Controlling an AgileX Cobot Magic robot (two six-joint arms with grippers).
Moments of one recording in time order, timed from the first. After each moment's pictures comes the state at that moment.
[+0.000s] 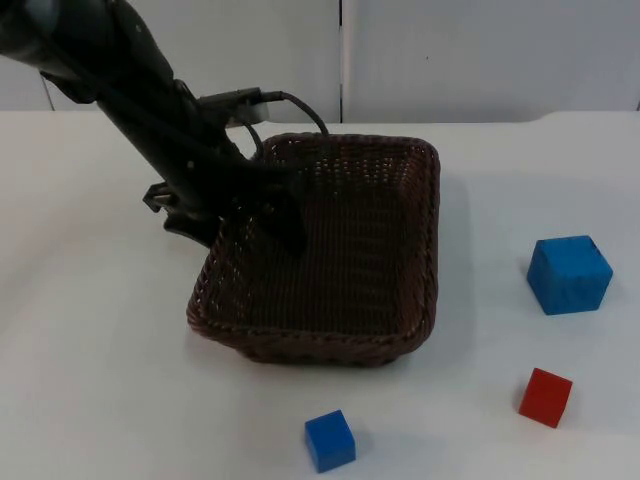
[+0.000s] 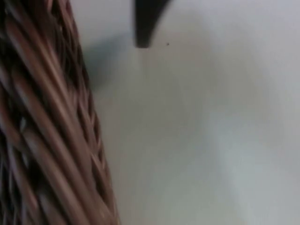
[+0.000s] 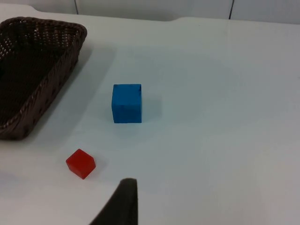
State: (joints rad) right arm 0.13 0.00 -0.52 -0.02 1.08 -0.03; left arm -0.24 2.31 -1.58 -0.58 0.76 0.49
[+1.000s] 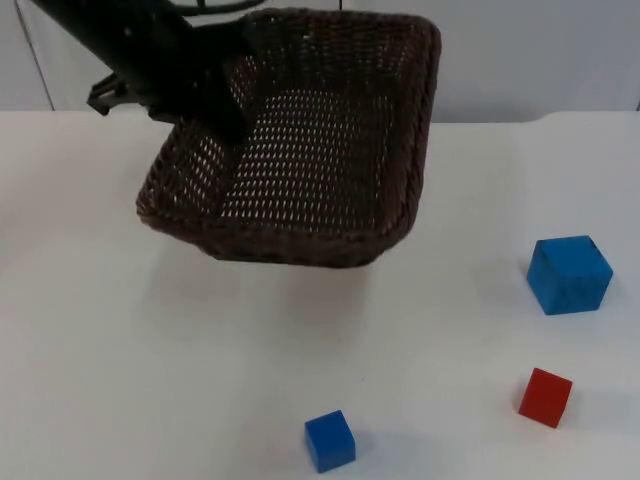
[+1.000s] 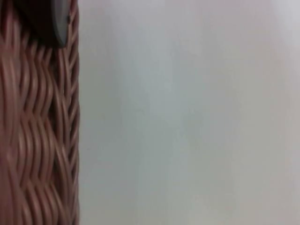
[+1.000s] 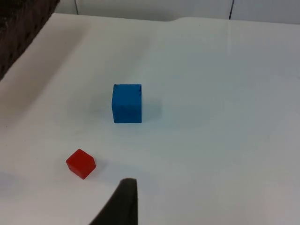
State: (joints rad) right arm 0.13 0.00 -0.52 -0.02 1.08 -0.03; left arm -0.15 2.08 -1.58 -0.68 0.88 0.38
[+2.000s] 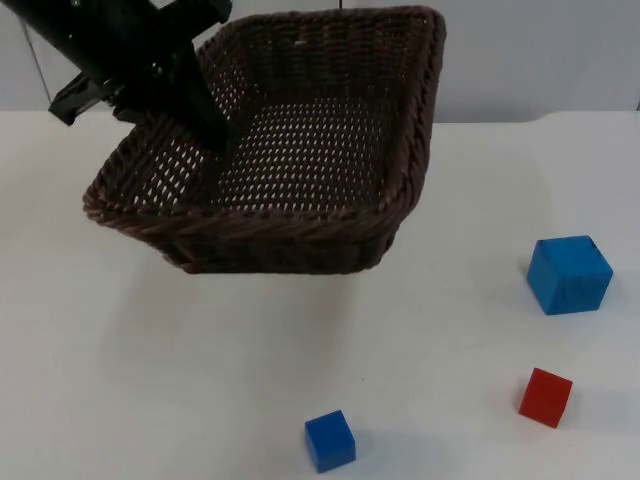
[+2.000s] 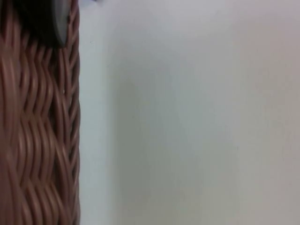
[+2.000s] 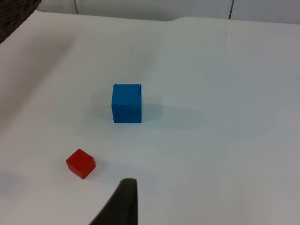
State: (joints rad) right arm 0.13 0.00 -0.52 -0.02 1.08 -0.03; left arm -0.13 1.93 -1.44 -0.70 1.03 0.34
